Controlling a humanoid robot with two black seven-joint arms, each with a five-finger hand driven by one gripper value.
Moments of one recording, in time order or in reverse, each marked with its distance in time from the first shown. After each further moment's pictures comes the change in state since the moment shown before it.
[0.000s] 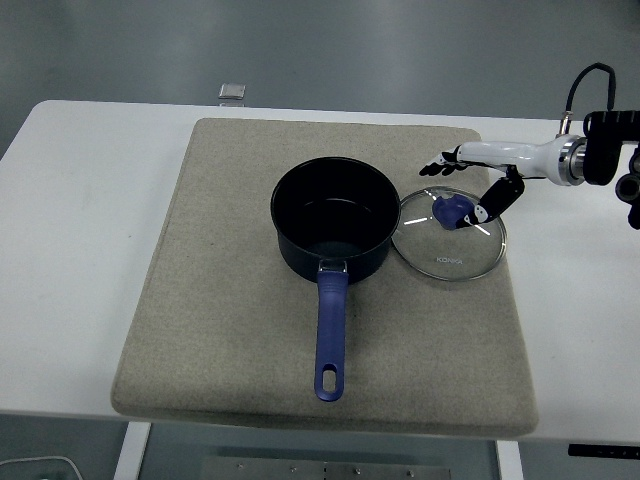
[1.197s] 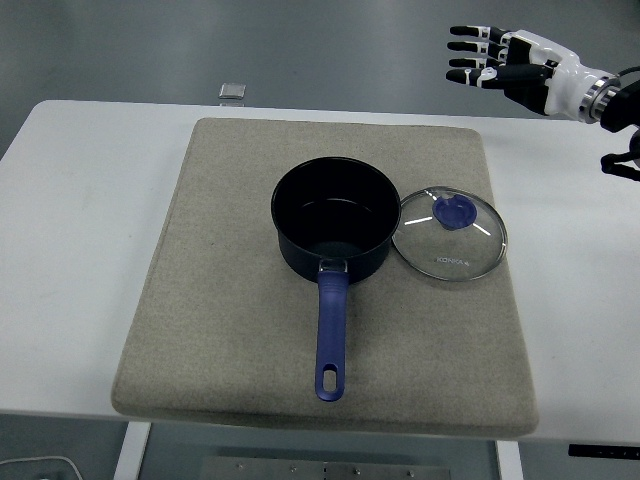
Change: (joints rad) left arm 0.000 0.000 0.000 0.000 0.000 0.000 0.000; right arm -0.120 0.139 0.310 -0.371 0.921 0.064 -0.052
